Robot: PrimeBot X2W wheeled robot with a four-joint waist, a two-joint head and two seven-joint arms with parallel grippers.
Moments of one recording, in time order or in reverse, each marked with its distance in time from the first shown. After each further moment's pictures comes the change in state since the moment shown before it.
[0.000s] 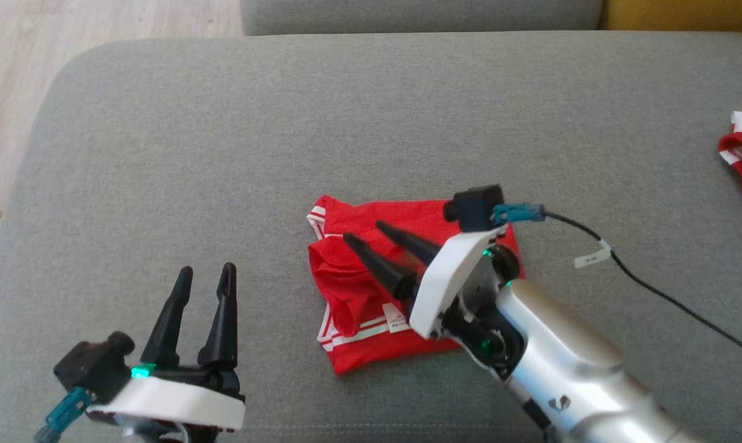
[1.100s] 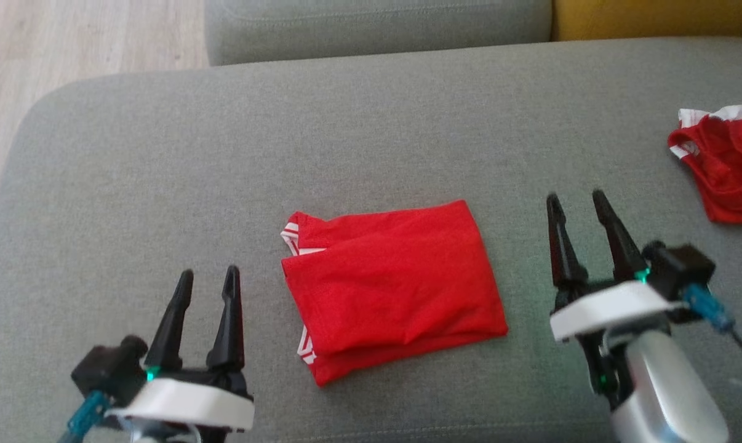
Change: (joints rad) left arm -0.004 -0.073 0.036 0.039 0.121 0.006 0.000; right arm 0.303 -0.002 -0.634 -0.105 -0.613 0.000 -0.419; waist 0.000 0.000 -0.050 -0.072
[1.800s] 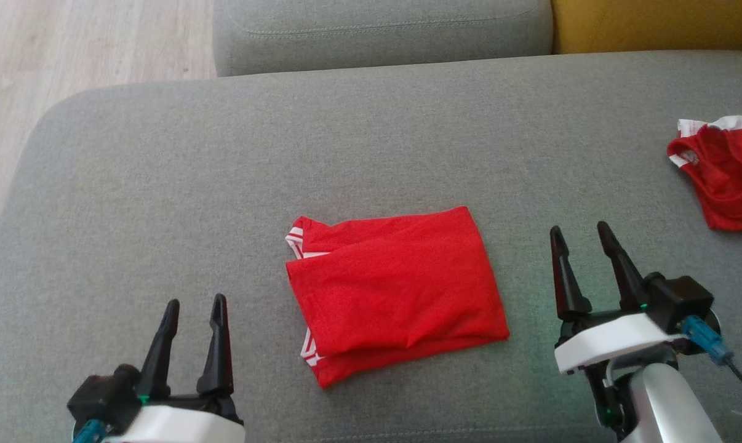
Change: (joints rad) left arm 0.088 -0.085 0.120 0.029 0.133 -0.071 0.000; right arm 0.130 0.025 -0.051 -0.100 -0.103 0.000 0.024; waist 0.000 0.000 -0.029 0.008
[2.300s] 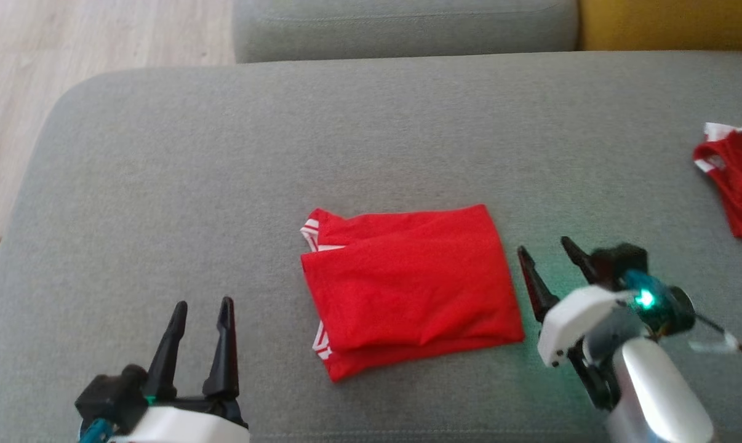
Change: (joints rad) left arm -0.003 -0.002 -0.001 0.021 0.008 -0.026 0.000; right arm -0.101 -0.012 0.036 0.142 -0.108 0.000 0.273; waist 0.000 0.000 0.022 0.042
